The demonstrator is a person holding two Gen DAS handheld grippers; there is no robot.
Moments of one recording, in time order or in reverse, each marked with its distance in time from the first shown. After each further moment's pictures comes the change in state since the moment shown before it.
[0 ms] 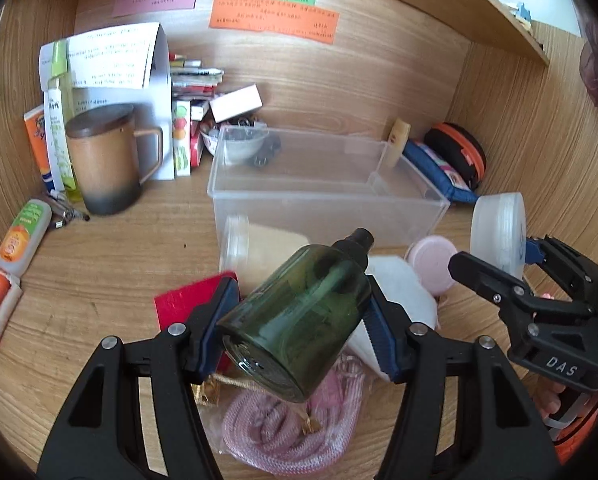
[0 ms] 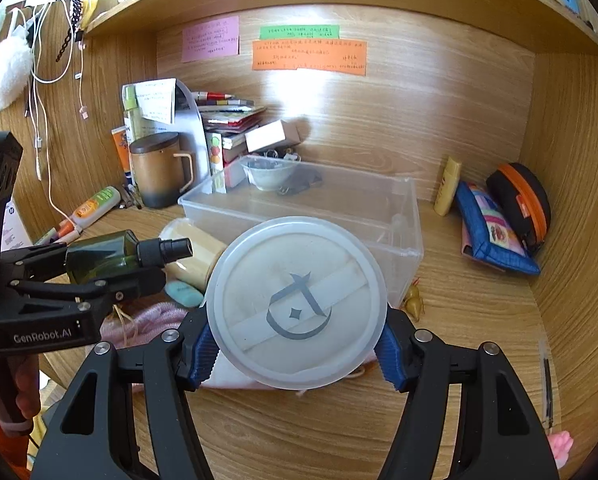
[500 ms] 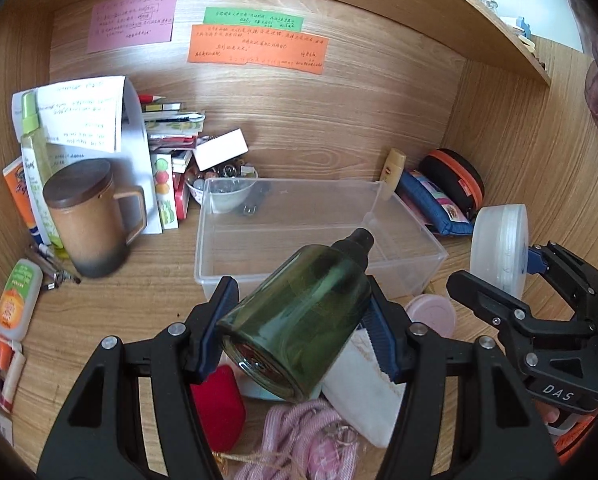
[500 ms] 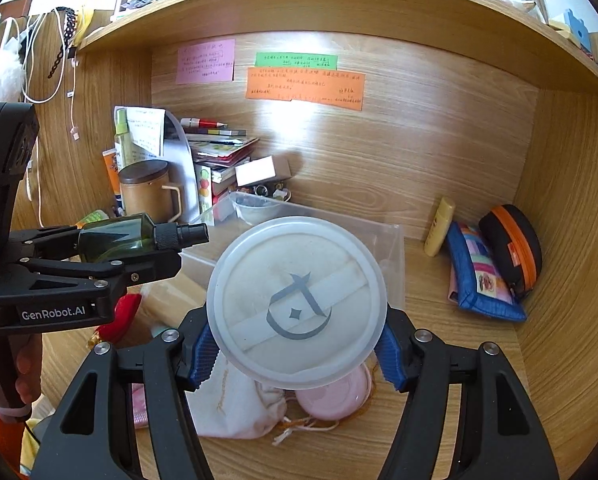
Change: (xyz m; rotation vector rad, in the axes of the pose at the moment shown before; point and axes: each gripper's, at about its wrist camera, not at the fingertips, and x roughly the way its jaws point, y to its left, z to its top) left arm 0.013 -0.005 0.051 0.044 -0.040 -0.019; right arm 0.004 -0.008 0.038 -0.038 -0.056 -0.028
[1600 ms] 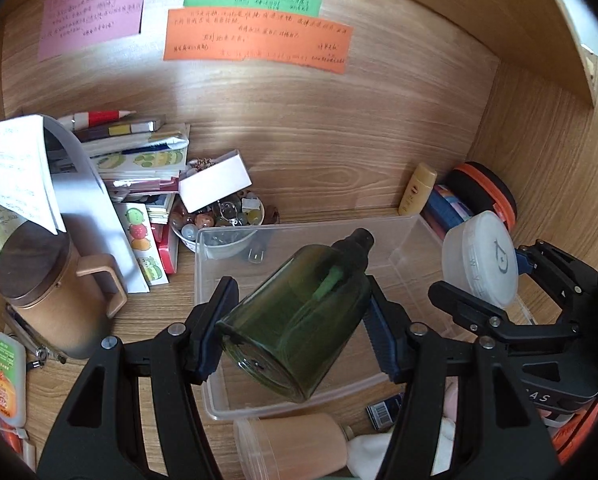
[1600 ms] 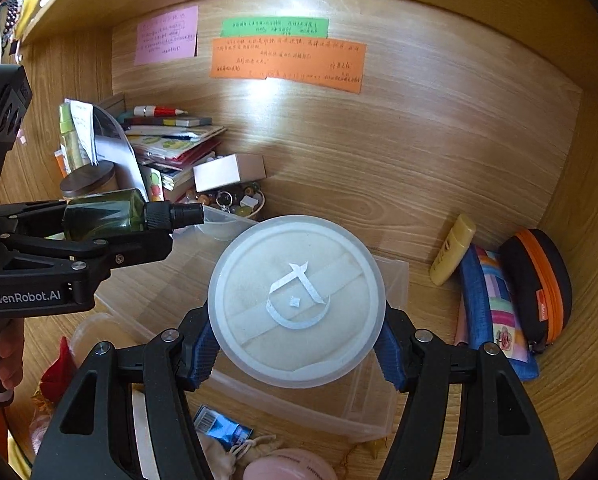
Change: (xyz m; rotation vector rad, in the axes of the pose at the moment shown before) left arm 0.081 0.028 0.066 0.015 0.066 -0.014; right arm 0.097 -0.035 0.048 -0.024 0.100 -0.003
